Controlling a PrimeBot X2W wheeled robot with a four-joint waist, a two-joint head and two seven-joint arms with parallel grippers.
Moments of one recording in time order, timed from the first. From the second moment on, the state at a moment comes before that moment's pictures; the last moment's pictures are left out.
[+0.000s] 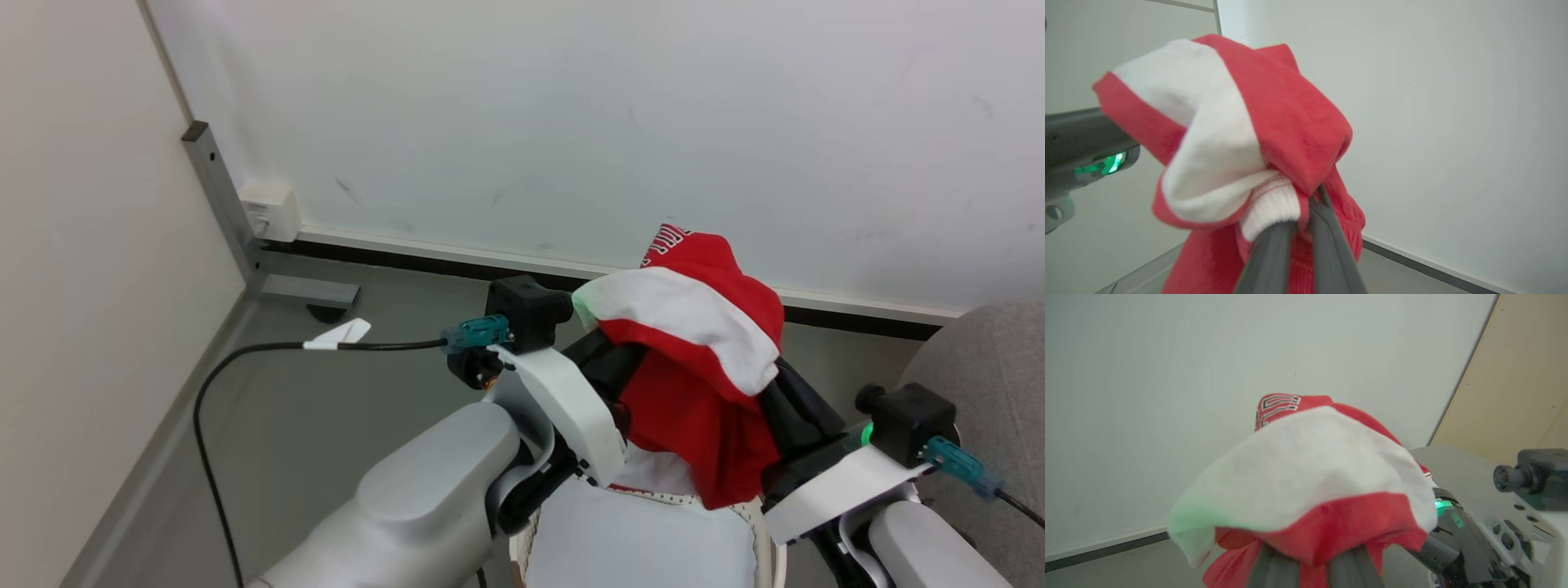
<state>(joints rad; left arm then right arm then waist) -0.86 0.08 -1.03 0.56 -0.90 -0.11 -0.25 -0.43 -0.23 0.51 0.38 0.56 0.13 -0.26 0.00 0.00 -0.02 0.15</state>
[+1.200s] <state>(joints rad) -0.76 0.11 -1.09 0.42 -0.77 -0.08 -0.26 -0.23 -0.31 -0.06 0.00 0.86 0.13 -0.26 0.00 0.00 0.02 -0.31</state>
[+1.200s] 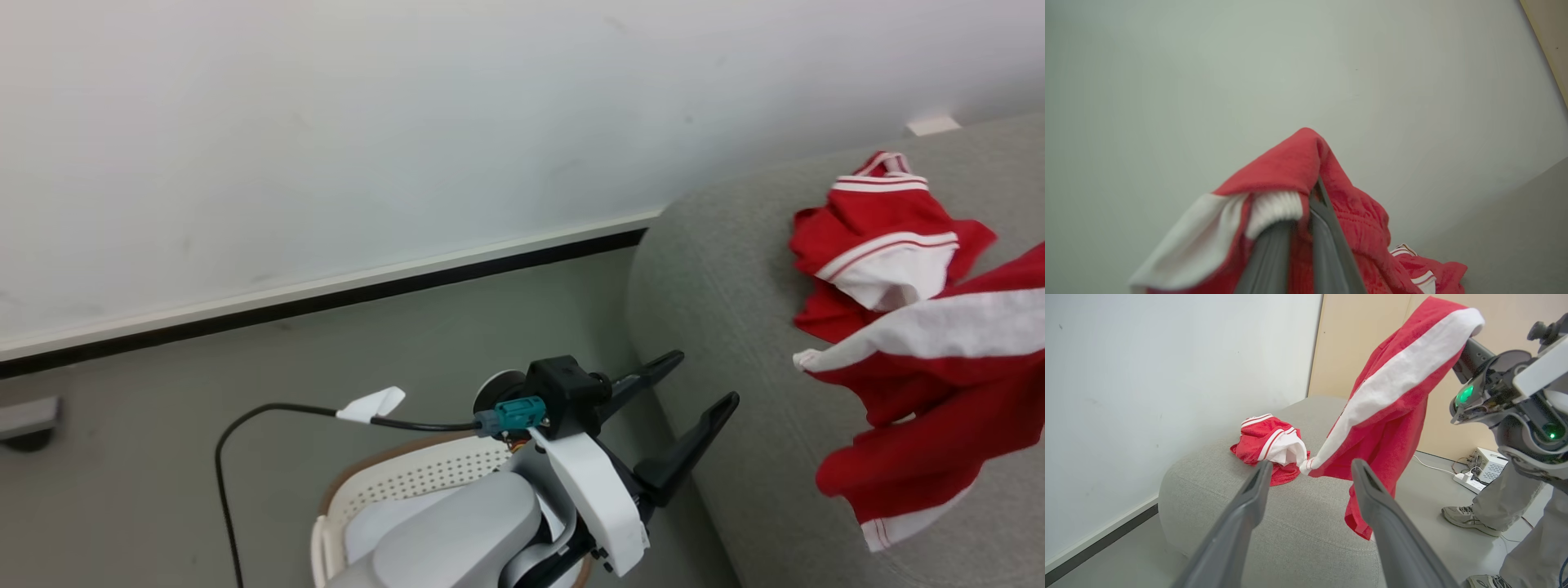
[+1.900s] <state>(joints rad) -0.74 0.13 -1.00 0.40 -0.64 -0.10 -0.26 -0.29 -0.35 -0.05 0.02 0.88 0.13 -0.23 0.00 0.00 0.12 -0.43</state>
